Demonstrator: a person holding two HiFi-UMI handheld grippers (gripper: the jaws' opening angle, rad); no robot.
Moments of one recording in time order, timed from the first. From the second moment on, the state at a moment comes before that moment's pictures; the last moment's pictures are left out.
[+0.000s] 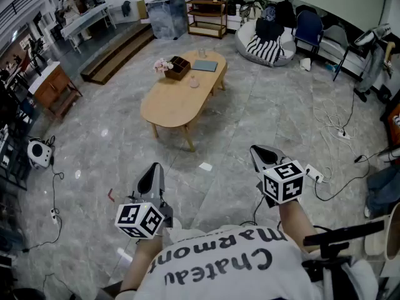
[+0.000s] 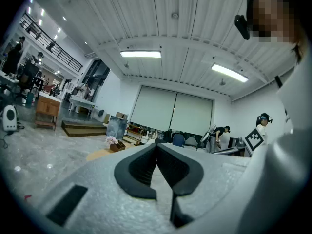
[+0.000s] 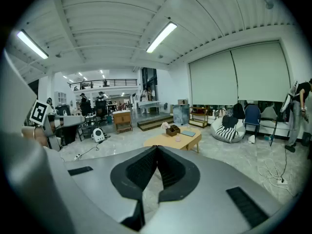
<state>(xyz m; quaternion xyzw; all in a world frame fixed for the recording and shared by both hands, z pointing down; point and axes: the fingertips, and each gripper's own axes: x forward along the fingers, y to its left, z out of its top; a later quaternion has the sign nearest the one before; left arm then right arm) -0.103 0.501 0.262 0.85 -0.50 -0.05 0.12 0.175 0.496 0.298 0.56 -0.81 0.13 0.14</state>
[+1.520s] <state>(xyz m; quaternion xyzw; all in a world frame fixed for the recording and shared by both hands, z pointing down) -0.295 0.261 0.261 0.88 -0.45 -0.07 0.15 -0.013 0.275 0.319 0.59 -0.77 0.18 0.14</state>
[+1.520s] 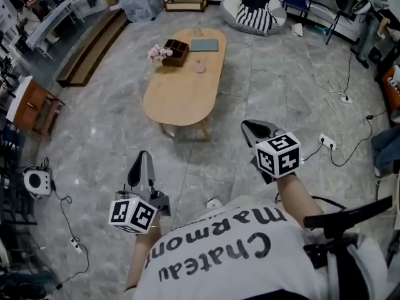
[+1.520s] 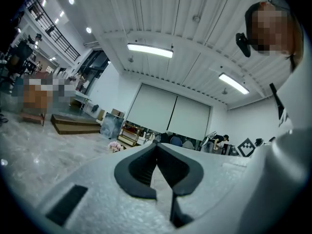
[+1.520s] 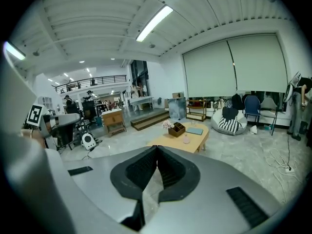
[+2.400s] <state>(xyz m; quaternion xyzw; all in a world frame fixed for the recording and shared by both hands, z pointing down) -0.277 0.131 0.290 0.88 -0.41 -0.08 0.22 -0.013 0.128 0.346 0.57 -0.78 0.21 0.16</state>
